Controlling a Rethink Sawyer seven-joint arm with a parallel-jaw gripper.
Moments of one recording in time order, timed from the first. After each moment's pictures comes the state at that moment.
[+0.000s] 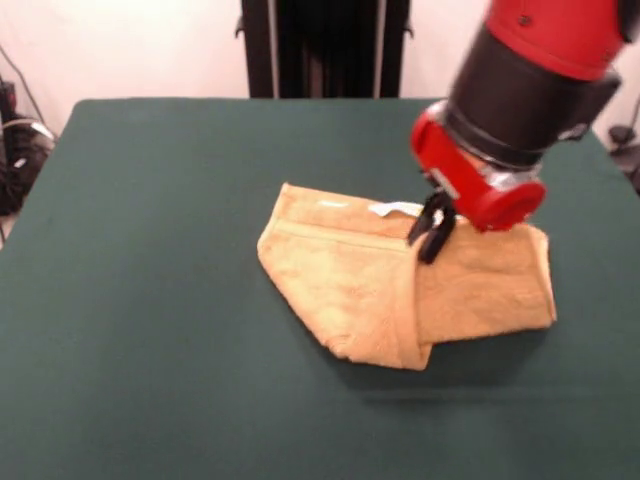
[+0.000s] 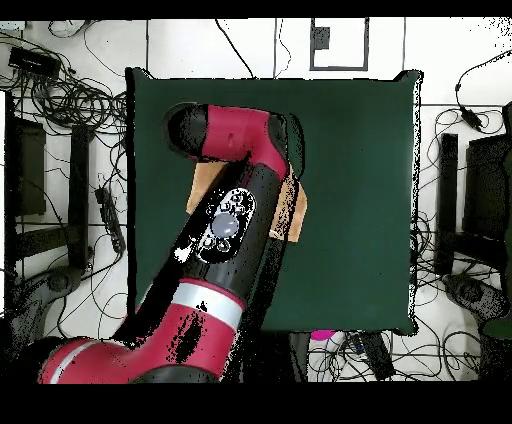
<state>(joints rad) 0.25 -0.15 -0.62 0.95 0.34 0.91 2.75</state>
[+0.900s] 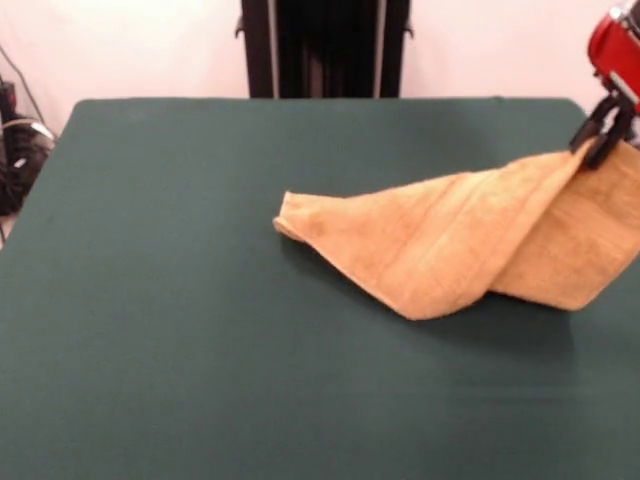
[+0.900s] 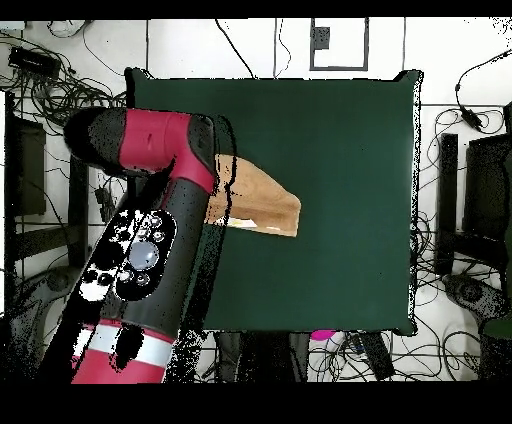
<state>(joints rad) 0.39 -0.21 -0.64 0.96 0.48 1.14 2.85</state>
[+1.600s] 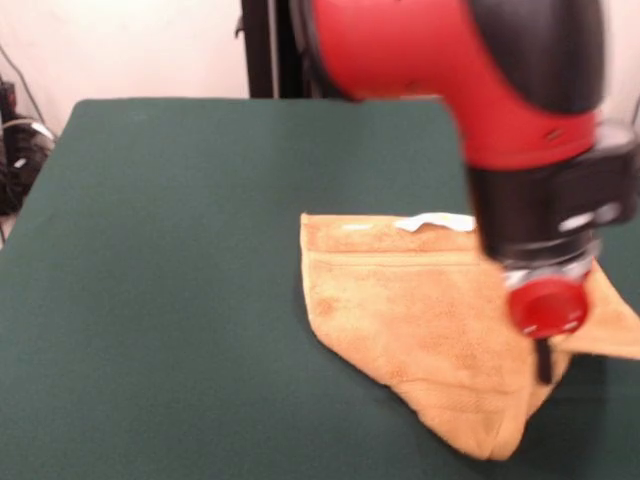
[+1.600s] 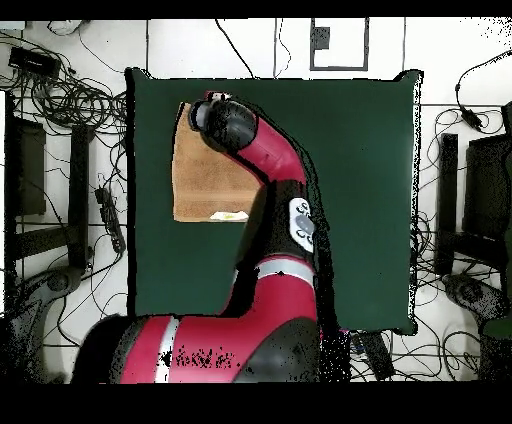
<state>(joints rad) 0.02 -0.23 -0.09 1.18 0.72 0.47 2.84</state>
